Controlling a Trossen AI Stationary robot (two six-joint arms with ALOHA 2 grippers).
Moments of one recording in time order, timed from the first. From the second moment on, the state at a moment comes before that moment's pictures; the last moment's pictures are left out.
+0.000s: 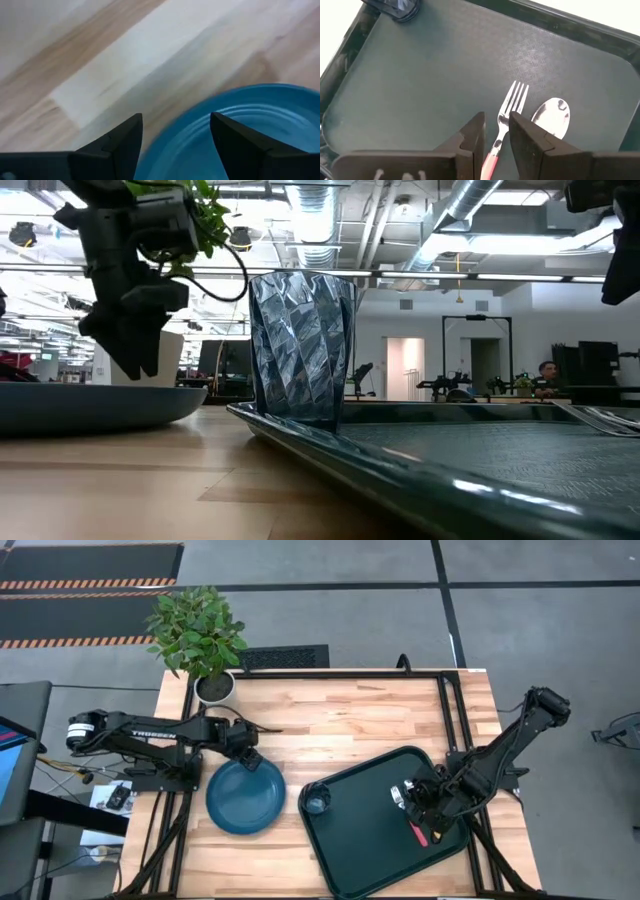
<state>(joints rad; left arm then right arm) 0.15 1.15 0.62 -0.72 -0.13 -0.74 0.74 1.20 0.86 -0.94 0.48 1.43</state>
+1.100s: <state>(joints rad) 0.27 1.17 0.52 -0.61 0.18 -0.79 0.74 1.20 0.86 -0.93 0.48 1.43</state>
